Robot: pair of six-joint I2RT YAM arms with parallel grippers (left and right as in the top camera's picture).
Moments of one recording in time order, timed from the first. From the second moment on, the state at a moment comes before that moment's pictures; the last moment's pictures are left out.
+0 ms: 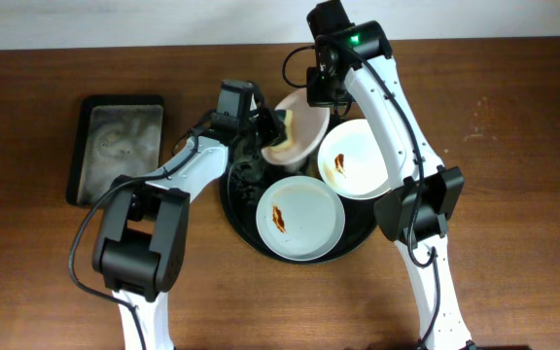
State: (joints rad) left arm -0.33 2.10 1.40 -0.09 0.37 -0.75; right arm 0.35 2.53 2.72 -1.45 0.05 0.35
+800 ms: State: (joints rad) left arm -0.31 1.98 1.40 -0.16 -0.03 -0.45; right arm 0.17 2.51 2.68 -1.60 -0.16 0.19
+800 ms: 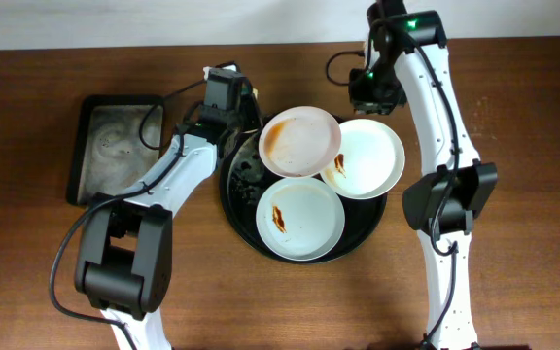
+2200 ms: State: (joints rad) left arm -0.27 1.82 1.40 -0.28 0.08 -0.43; right arm 0.27 2.46 2.68 -1.50 0.14 0.26
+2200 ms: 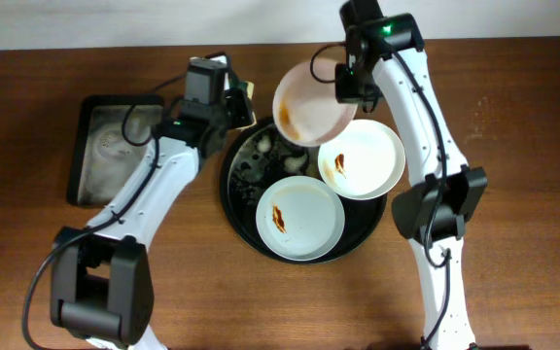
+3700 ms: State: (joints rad) left arm 0.03 1.82 1.40 -0.29 0.69 -0.25; right arm 0.39 2.33 2.63 -1.45 0.42 0.26
